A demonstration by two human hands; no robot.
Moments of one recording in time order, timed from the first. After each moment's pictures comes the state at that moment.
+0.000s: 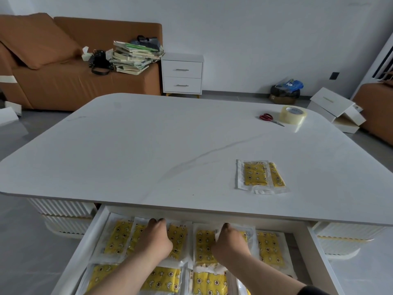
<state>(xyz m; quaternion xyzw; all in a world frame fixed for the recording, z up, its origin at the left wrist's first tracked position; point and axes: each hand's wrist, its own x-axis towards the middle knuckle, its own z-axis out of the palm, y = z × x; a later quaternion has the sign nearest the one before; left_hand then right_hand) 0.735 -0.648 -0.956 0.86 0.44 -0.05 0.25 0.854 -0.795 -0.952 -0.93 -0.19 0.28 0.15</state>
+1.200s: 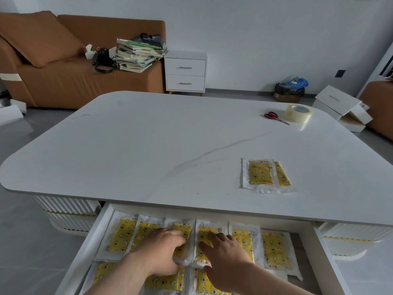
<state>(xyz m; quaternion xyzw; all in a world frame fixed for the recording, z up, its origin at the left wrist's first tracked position) 0.717 -0.644 -0.956 0.97 0.15 -0.15 0.15 0.839 -0.809 -0.965 -0.81 -0.56 0.15 -0.08</state>
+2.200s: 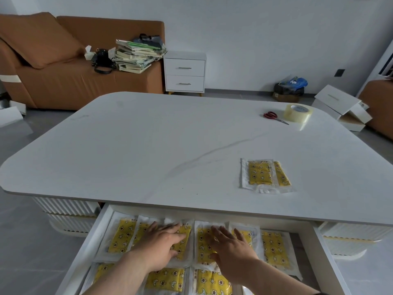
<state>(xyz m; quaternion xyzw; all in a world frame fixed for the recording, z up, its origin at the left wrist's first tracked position) 0.717 -0.634 -0.969 0.96 0.17 -0.15 0.14 0.861 -0.816 -0.979 -0.83 -0.52 0.20 -0.05</state>
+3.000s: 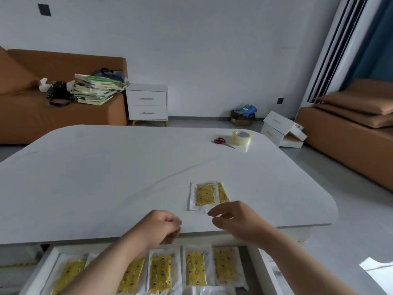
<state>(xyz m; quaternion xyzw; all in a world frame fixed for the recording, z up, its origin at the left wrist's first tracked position) 0.798 -0.713 -0.824 0.76 0.27 -0.01 0.59 0.930 -0.907 -0.800 -0.86 -0.35 0.21 0.32</state>
